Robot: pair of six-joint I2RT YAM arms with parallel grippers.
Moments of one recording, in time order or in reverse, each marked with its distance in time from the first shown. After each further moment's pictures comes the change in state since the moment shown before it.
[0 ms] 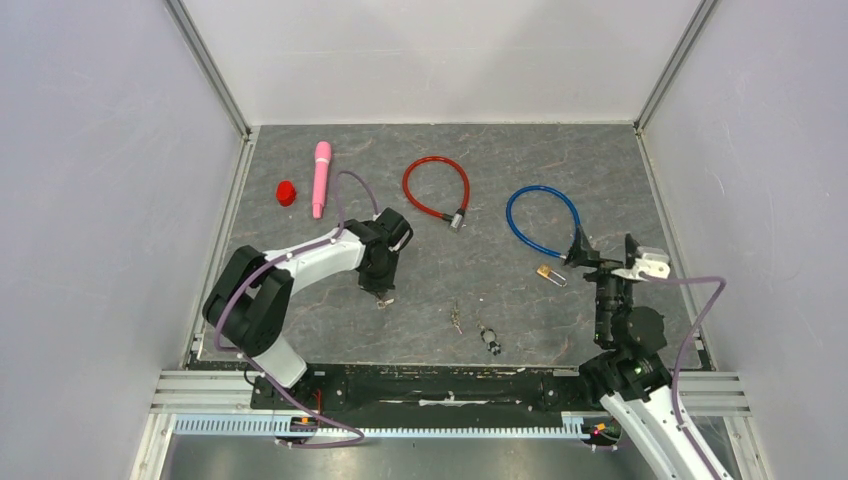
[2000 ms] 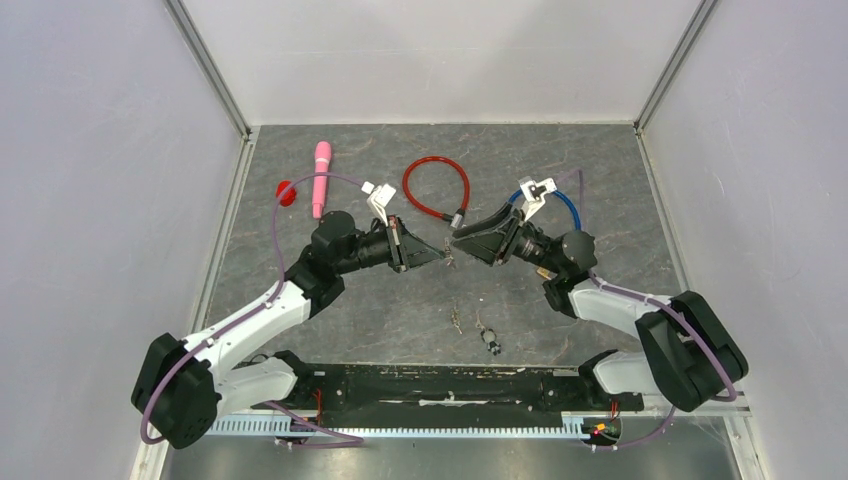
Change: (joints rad) left arm 0.001 -0.550 -0.335 1.042 0.643 -0.388; right arm 0.038 1.234 0.235 1.012 -1.300 1.036
